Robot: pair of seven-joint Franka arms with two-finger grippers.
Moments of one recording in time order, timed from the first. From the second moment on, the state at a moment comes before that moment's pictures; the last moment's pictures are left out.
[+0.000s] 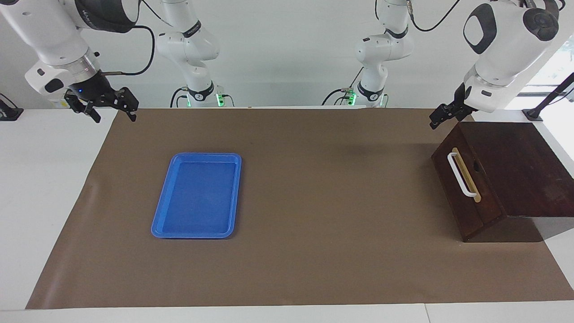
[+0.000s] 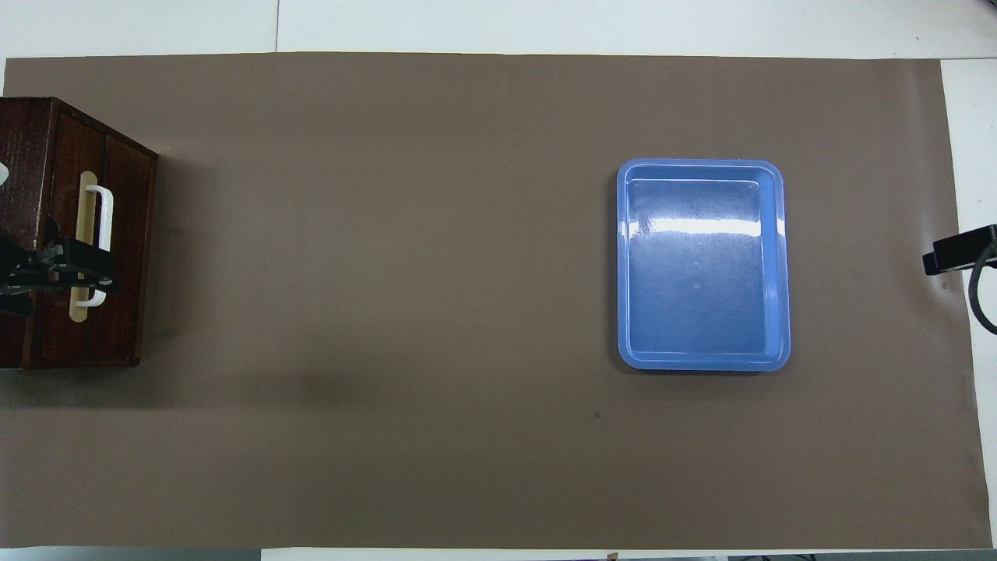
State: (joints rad) left arm 0.11 -0.07 -0.12 -1.75 0.01 1.53 -0.19; right arm -0.07 -0.04 -0.06 -1.64 -0.02 1.54 -0.16
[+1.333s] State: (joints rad) left arm 0.05 -0.01 -0.12 -1.69 0.02 1.48 -0.06; right arm -0.07 -0.04 -0.05 -1.64 -0.02 1.57 -0.16
